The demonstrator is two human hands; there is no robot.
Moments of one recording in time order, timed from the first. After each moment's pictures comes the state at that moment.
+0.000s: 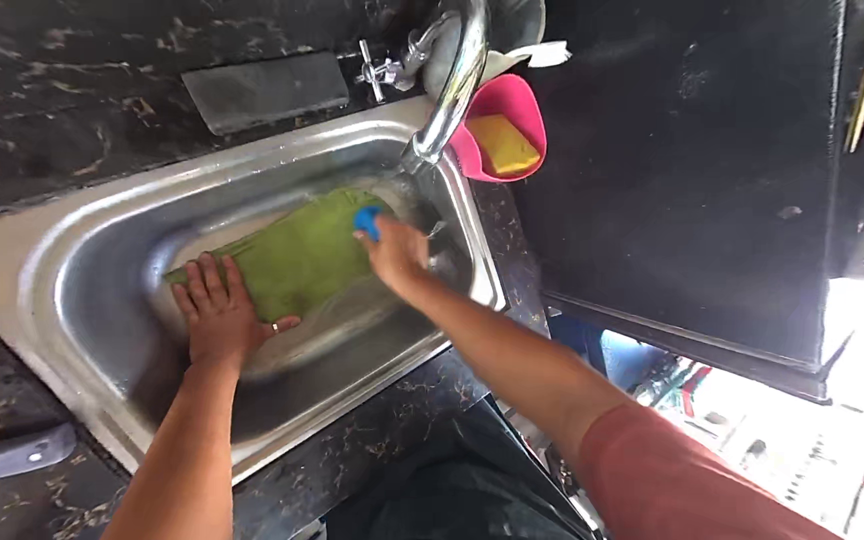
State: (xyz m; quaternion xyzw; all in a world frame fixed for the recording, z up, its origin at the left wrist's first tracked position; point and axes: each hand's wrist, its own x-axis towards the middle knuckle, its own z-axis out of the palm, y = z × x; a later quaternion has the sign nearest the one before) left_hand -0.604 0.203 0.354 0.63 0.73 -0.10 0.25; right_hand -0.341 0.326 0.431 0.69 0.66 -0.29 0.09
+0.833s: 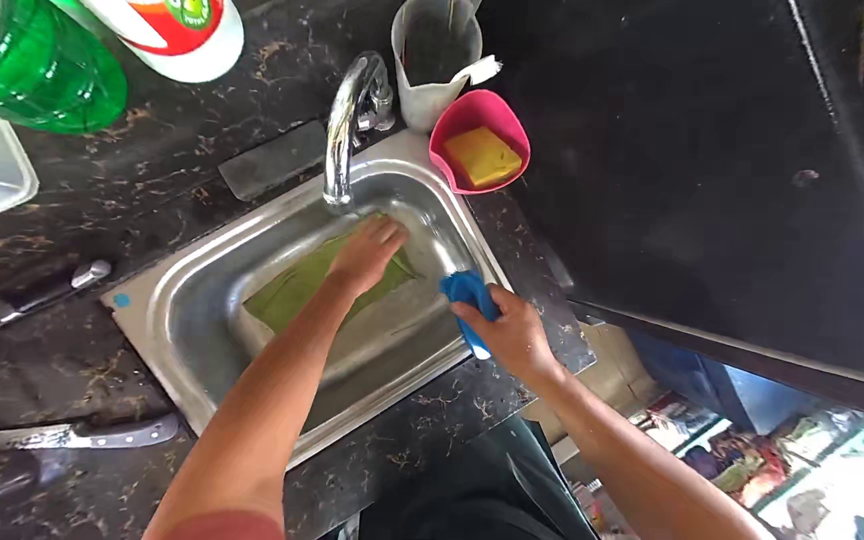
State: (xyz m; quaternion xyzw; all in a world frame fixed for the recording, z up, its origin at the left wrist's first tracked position) left_hand -0.457 0.356 0.404 0.88 0.41 0.01 0.25; right_hand -0.202 0.235 0.543 0.70 0.52 -0.44 -0.18
